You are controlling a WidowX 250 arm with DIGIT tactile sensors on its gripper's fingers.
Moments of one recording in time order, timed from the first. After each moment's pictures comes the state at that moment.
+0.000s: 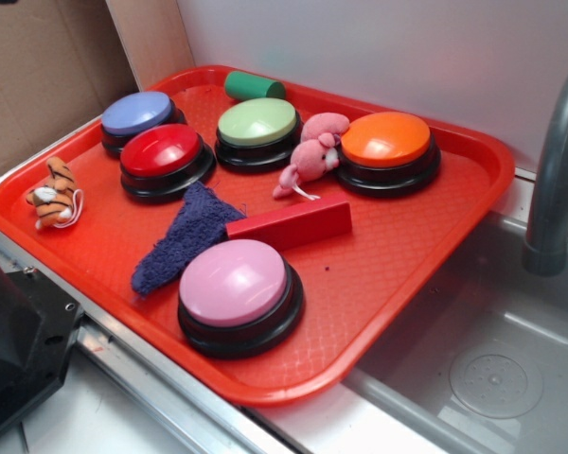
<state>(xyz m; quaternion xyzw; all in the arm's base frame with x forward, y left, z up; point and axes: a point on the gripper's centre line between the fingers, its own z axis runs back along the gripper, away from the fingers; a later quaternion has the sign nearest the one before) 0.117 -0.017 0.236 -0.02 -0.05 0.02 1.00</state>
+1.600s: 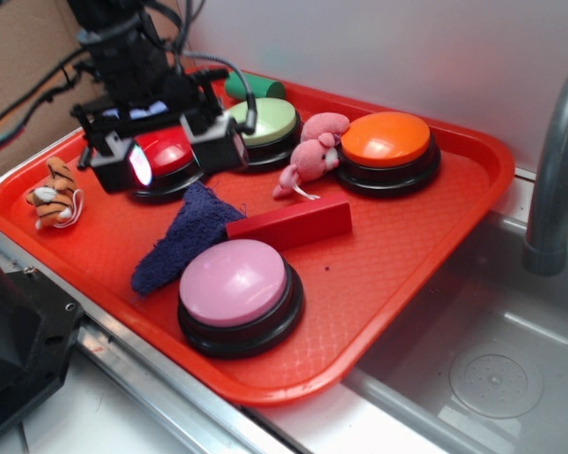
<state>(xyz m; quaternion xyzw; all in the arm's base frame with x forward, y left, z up) 0.189 -0.031 0.069 -0.08 -0.02 0.39 0.92</state>
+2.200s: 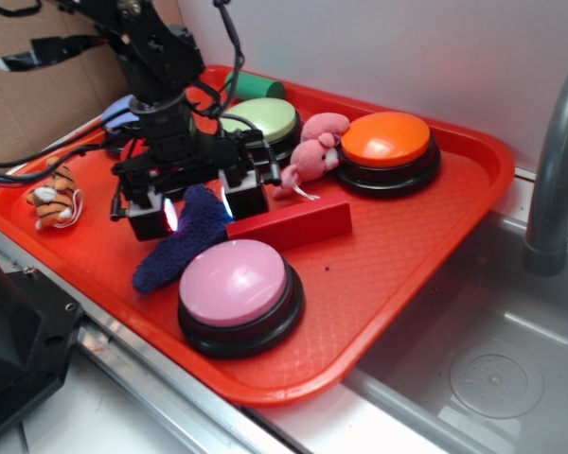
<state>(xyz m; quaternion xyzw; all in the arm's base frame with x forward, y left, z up) 0.208 -0.019 0.020 -0.04 -0.02 0.46 0.88</state>
